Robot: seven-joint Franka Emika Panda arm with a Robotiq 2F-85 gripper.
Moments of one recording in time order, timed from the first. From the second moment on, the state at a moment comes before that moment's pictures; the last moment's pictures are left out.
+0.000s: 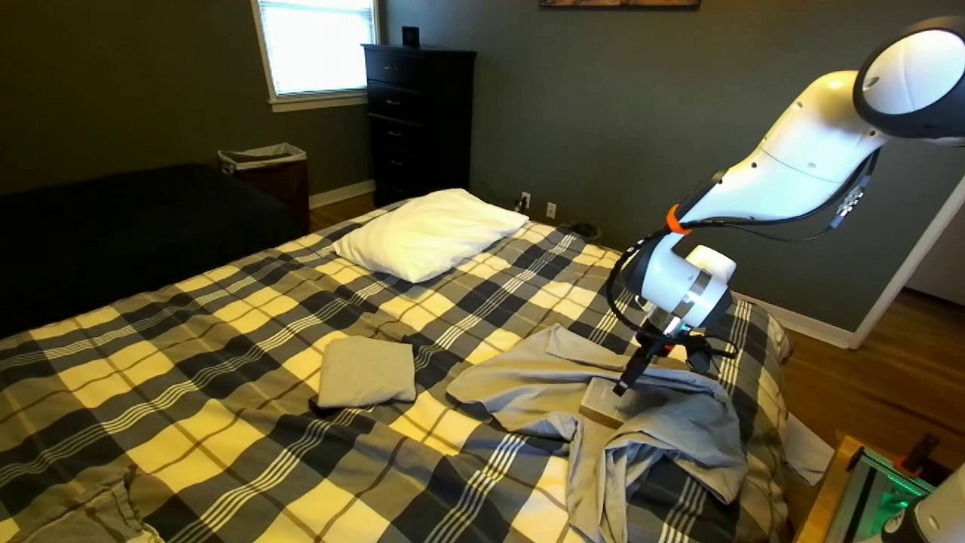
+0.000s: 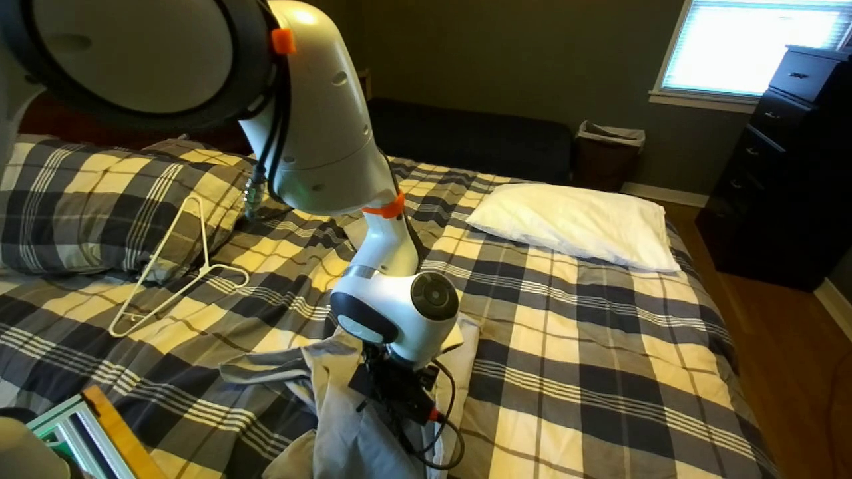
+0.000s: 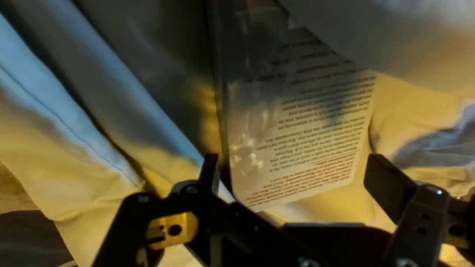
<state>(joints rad) -0.48 0.57 0.20 -2.35 0.95 2.81 -1.52</state>
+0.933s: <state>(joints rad) -0.50 0.52 0.16 -2.46 0.95 2.81 -1.52</state>
